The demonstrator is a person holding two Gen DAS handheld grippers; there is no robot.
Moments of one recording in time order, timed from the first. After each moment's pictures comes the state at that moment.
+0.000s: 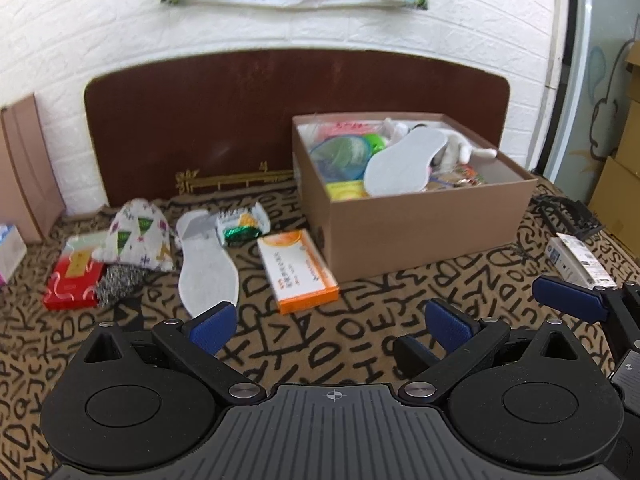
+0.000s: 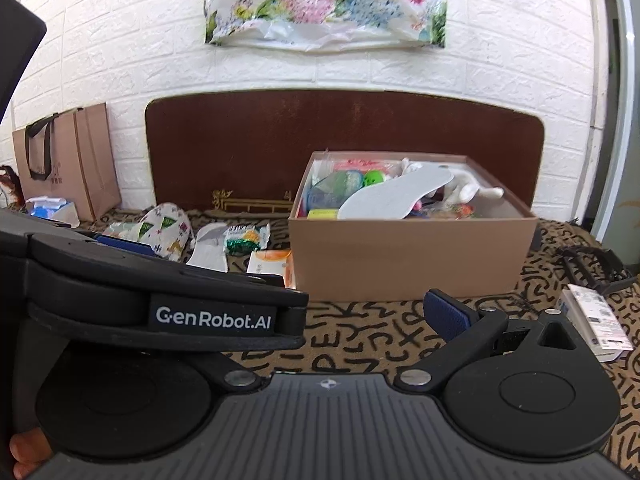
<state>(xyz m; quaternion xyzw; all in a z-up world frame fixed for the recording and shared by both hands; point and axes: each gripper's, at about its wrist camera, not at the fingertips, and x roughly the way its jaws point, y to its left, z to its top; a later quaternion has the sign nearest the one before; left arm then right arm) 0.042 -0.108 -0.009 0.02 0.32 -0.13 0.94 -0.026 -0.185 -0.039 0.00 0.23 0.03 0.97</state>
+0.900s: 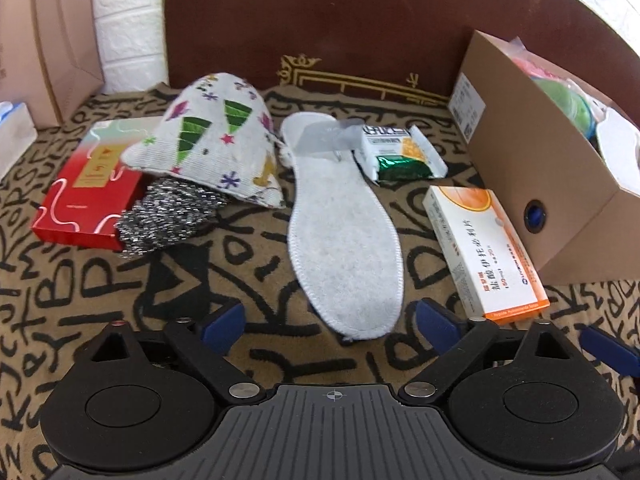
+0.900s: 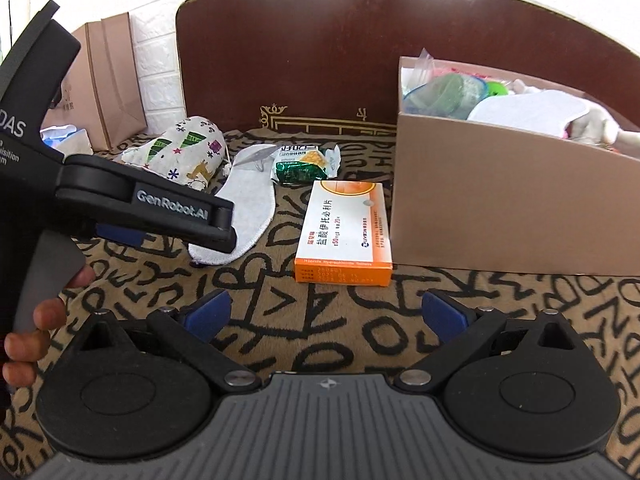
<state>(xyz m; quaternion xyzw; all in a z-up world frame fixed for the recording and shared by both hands) 0.182 -0.010 -0.100 -0.05 0.44 -0.04 0.90 0.091 -0.135 -0.121 -0.02 0.31 0.11 0.94</state>
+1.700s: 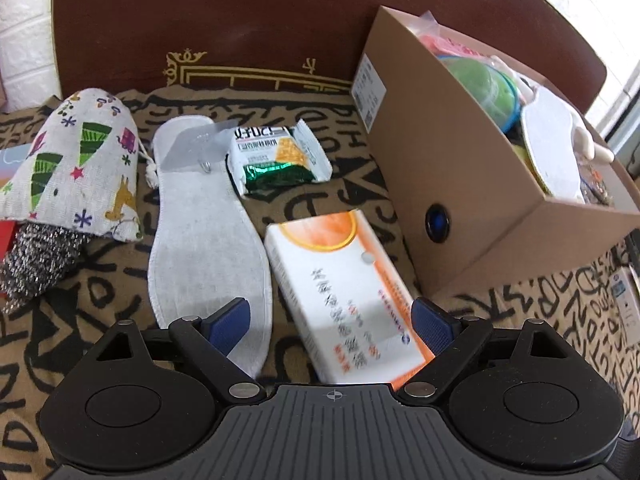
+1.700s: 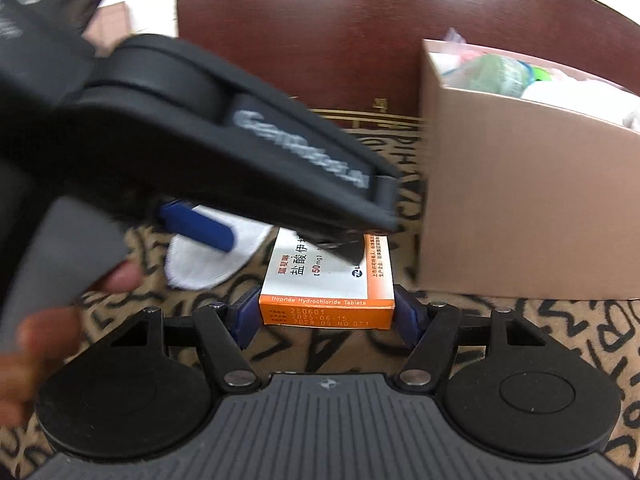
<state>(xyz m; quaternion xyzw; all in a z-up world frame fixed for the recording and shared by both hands) 0.211 -0.062 -0.098 -0.07 0.45 -0.15 0.88 0.118 -0.133 -0.143 -0.02 0.32 0.15 0.94</state>
